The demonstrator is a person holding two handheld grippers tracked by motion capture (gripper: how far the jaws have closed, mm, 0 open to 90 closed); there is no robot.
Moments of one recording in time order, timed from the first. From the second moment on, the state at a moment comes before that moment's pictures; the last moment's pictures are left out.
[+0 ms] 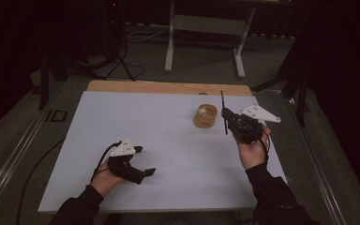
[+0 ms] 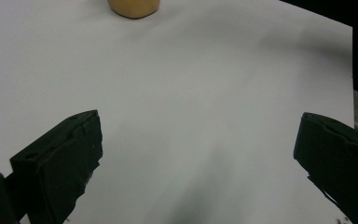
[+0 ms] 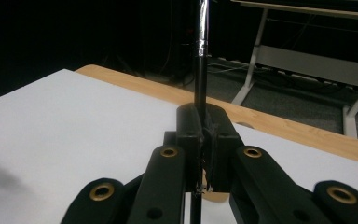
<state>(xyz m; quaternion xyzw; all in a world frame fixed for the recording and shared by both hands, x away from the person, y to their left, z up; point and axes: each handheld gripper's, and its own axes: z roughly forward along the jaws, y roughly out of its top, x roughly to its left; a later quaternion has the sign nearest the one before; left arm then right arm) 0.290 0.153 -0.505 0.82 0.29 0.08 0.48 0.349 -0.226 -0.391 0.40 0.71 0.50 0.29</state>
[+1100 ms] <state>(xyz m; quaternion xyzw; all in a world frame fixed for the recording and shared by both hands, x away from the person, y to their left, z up) 0.288 0.154 -0.507 0.82 0.29 0.07 0.48 0.418 -0.206 -0.384 0.40 0.69 0.50 0.32</state>
